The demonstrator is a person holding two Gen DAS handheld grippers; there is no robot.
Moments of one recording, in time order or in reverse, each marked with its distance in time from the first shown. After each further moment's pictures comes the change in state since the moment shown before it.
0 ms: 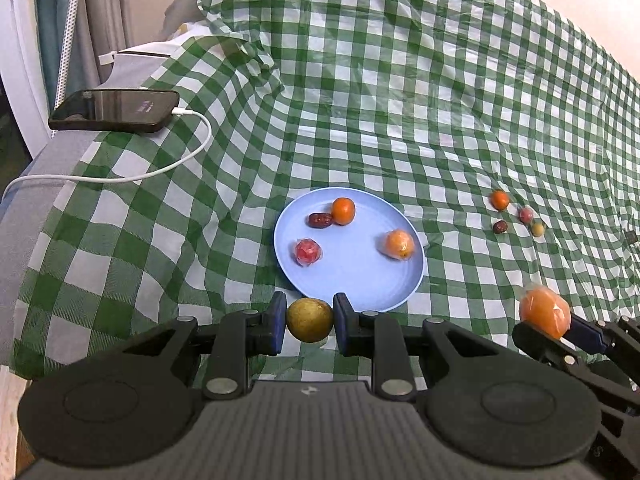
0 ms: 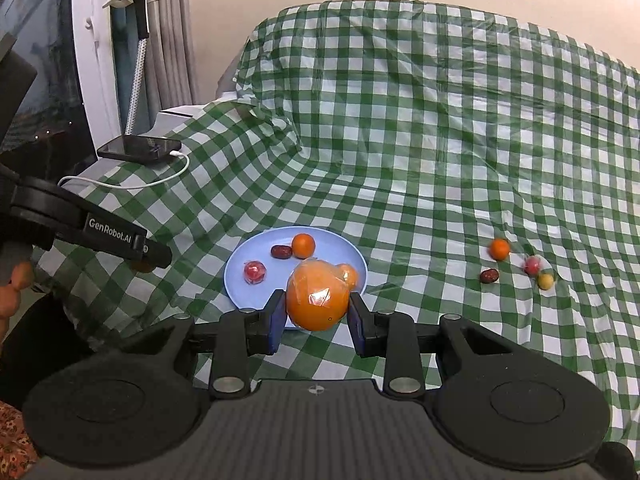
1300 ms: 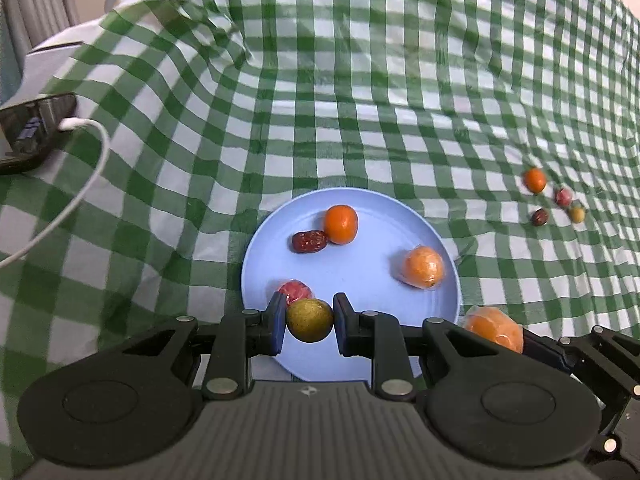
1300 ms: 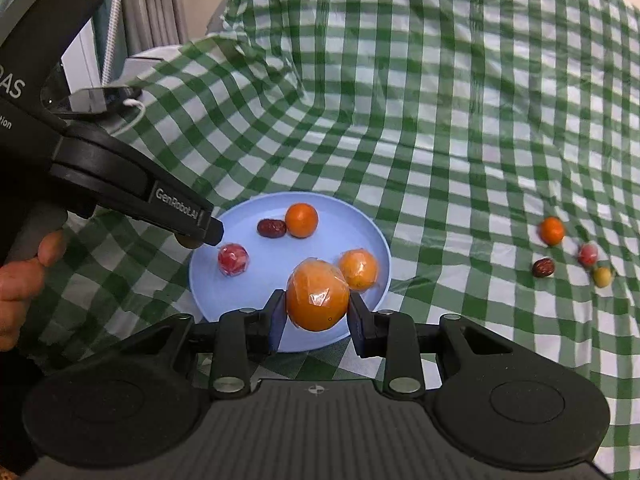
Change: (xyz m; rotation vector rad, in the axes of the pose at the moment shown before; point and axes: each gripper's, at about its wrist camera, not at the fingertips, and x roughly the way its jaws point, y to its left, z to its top) left arm 0.135 -0.022 0.054 0.101 0.121 0.006; right arm 0.135 -0.008 0.013 -0.002 0.154 0.031
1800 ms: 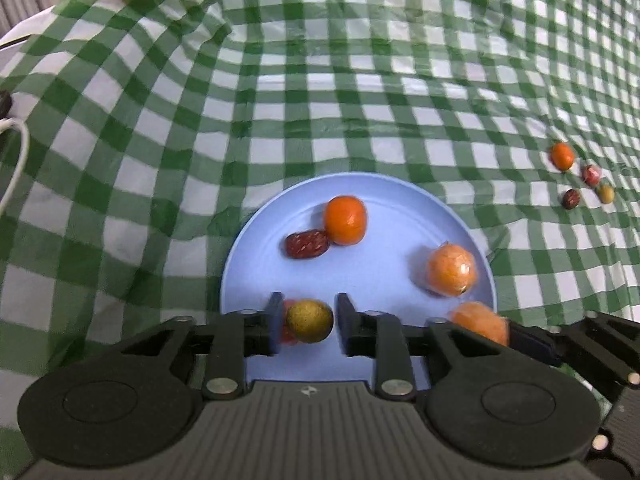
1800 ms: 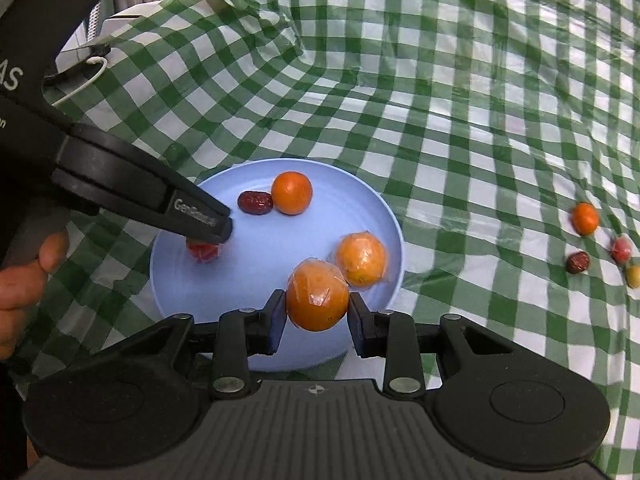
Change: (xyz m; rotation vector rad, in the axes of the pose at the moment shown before) left arm 0.056 -0.008 0.011 0.056 0.041 0.008; right arm 0.064 -0.007 0.005 -0.020 0.087 0.014
